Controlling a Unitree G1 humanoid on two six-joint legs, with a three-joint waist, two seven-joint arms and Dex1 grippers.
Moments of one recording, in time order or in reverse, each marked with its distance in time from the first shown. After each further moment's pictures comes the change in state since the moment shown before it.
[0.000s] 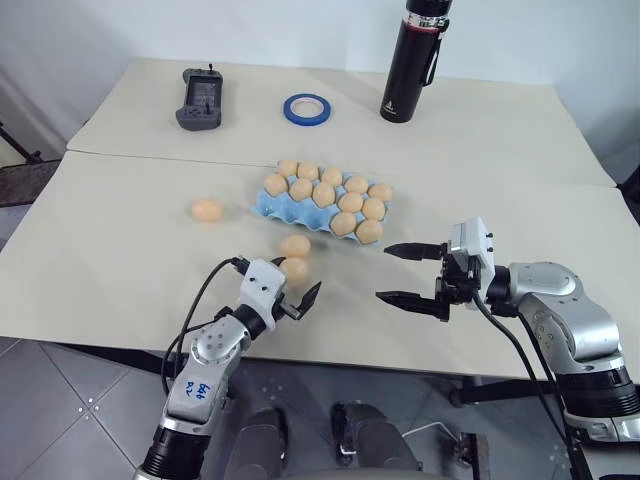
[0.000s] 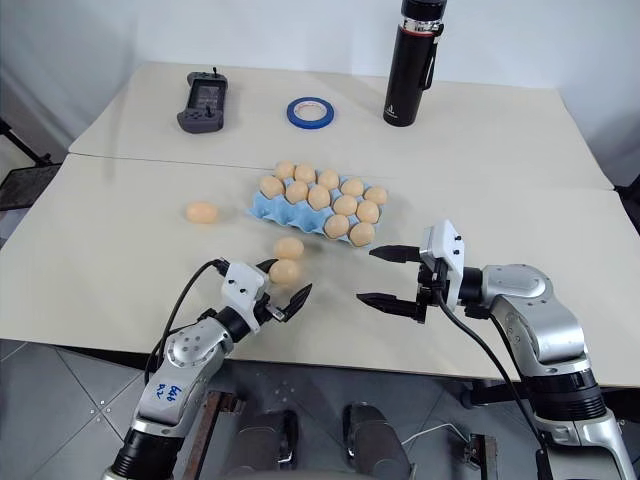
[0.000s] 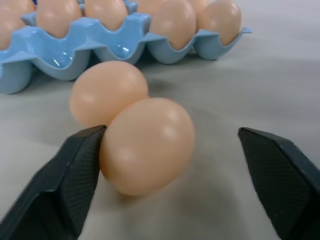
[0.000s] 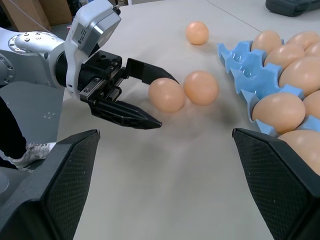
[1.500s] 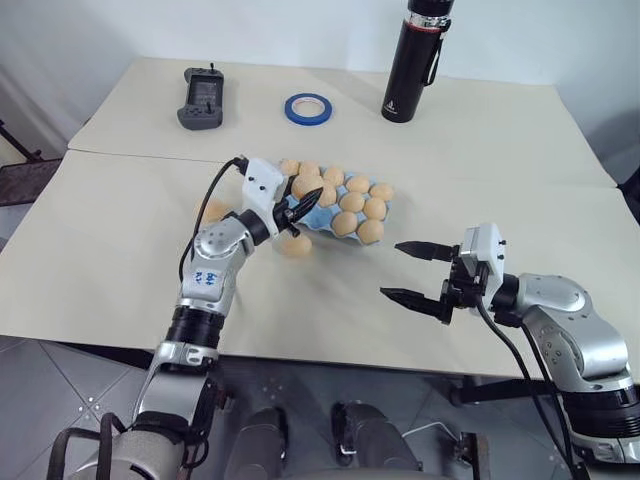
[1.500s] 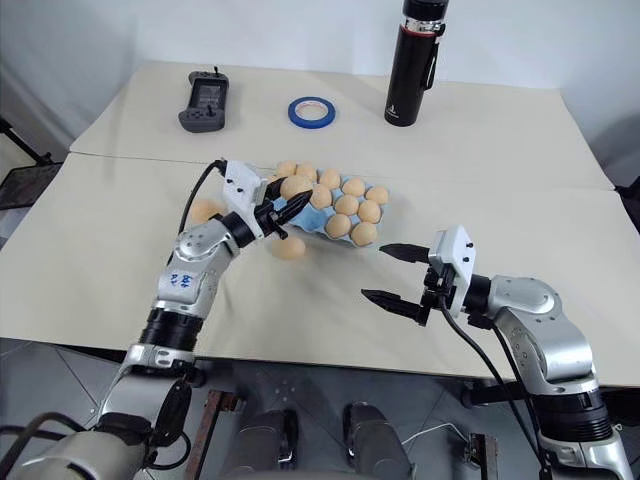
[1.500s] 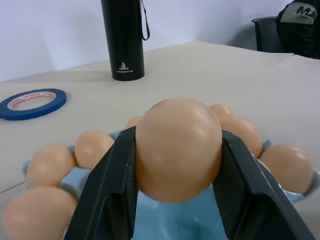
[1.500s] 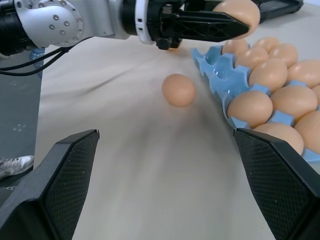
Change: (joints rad) left arm -0.655 -0.010 0.118 0.681 -0.101 -0.239 -0.199; right arm 0.099 0.015 -0.055 -0.076 0.012 -0.026 -0.116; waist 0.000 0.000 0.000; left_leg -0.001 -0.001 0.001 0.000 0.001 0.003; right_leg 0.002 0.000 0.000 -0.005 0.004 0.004
